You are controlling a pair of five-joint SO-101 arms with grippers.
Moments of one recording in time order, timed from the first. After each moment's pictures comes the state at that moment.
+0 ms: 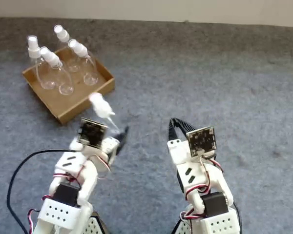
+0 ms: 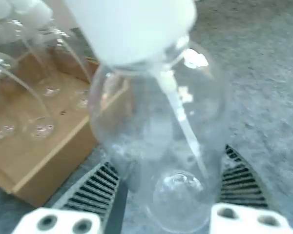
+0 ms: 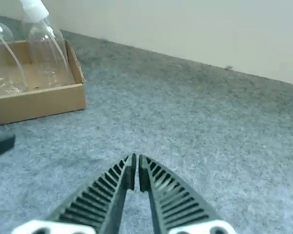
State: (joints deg) left arm 9.1 -92.5 94.5 29.1 1.4; right arm -18.9 -104.7 93.2 34.0 7.4
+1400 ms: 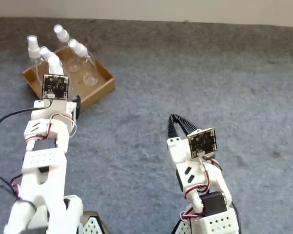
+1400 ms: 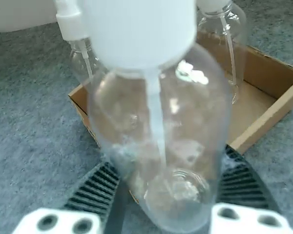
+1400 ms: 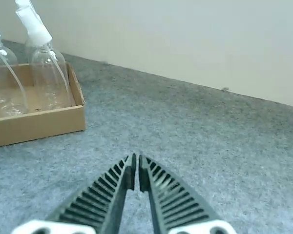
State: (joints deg) left arm -16.7 -35.4 66.5 7.0 -10.4; right arm -18.9 -104.6 95.5 26.9 7.4
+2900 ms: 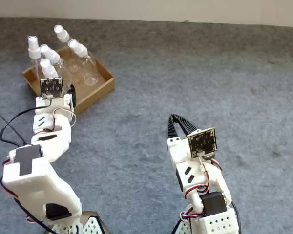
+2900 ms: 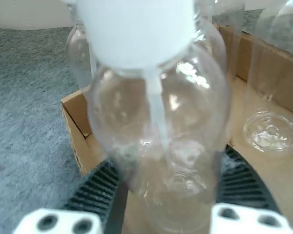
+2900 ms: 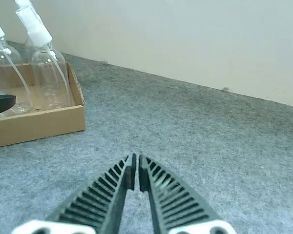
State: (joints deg) left arm -20.1 14.5 54.2 -39.9 -4.5; right arm -18.9 -104.6 95.5 26.9 7.4
